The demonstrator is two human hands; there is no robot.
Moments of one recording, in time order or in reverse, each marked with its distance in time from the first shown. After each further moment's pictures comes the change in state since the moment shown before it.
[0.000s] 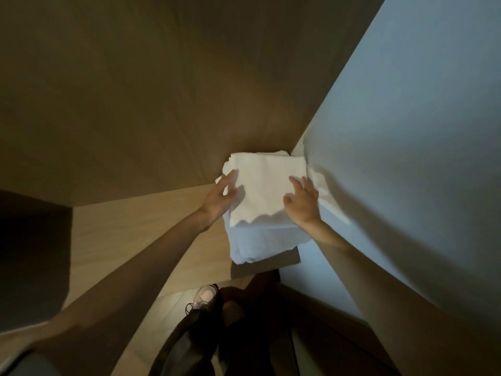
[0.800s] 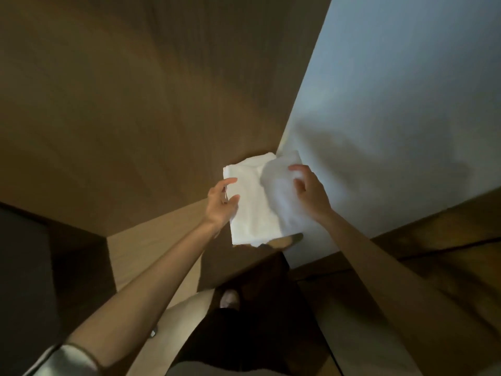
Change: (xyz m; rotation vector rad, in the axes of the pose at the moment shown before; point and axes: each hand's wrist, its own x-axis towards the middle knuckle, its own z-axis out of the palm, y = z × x) left_hand -0.149 0.011 -0.078 0.024 0.032 0.259; right_hand -0.175 -0.076 -0.044 0.305 0.352 -0.082
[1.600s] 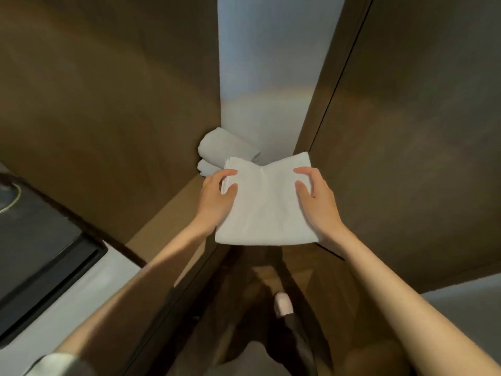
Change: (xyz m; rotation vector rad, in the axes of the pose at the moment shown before) left_hand -0.297 -0.026 -0.204 0.198 -0.441 0.454; right_hand -0.449 -0.215 0.078 0.232 0.565 0.254
